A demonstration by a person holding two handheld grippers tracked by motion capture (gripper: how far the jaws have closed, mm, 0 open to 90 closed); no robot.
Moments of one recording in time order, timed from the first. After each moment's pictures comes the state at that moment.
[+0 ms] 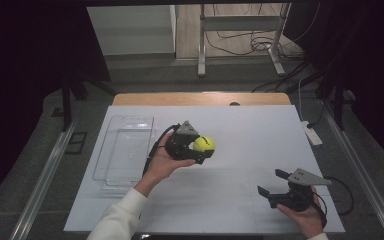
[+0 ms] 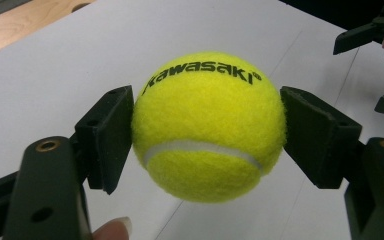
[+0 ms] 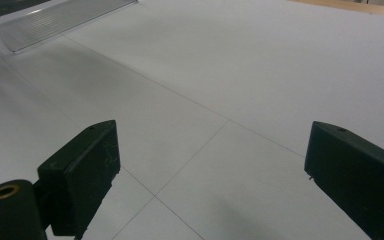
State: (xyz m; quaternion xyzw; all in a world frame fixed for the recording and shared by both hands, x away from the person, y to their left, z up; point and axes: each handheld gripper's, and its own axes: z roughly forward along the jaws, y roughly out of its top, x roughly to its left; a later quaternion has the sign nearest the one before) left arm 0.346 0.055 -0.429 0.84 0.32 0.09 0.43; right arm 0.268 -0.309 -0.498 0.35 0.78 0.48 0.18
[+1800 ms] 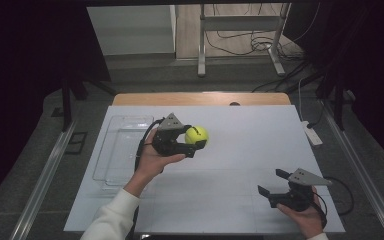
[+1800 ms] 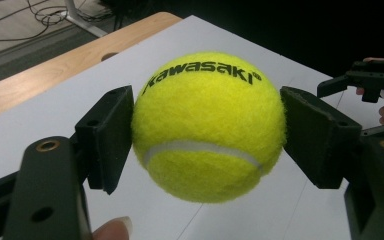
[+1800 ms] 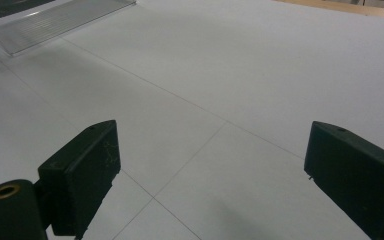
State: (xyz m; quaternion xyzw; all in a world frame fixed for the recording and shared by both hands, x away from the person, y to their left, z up) left arm 0.333 0.087 -0.398 0.80 0.32 0.13 0.50; right arm 0.268 -0.309 -0.498 0.35 0.78 0.48 0.19
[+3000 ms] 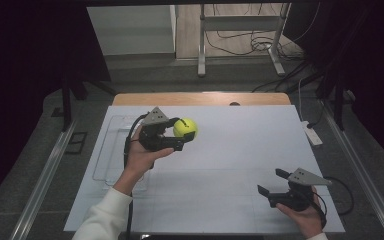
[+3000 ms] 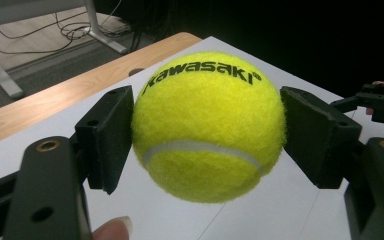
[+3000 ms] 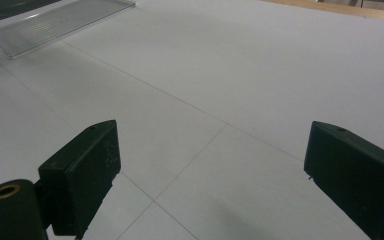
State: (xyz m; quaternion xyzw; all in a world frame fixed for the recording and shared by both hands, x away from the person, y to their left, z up) left arm 0.331 0.114 -0.384 0.78 0.34 0.15 0.51; right arm 0.268 -0.308 -0.497 0.36 0.78 0.48 0.19
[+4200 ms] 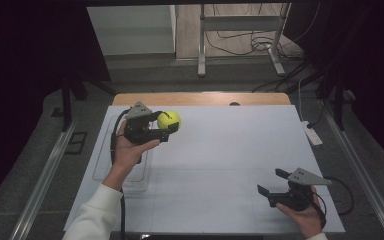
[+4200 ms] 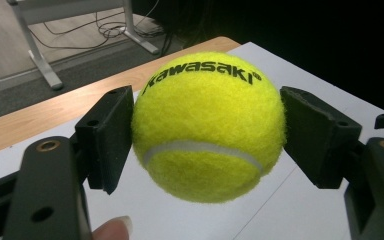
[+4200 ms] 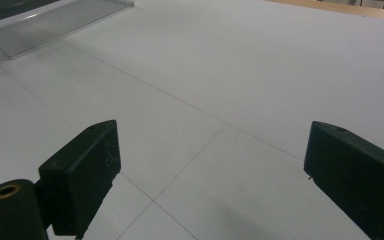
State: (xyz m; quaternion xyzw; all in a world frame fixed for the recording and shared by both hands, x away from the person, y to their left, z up) left arm 0.342 0.151 -0.384 0.75 0.39 0.18 0.50; right arm 0.268 -0.308 -0.497 0.36 0.78 0.48 0.19
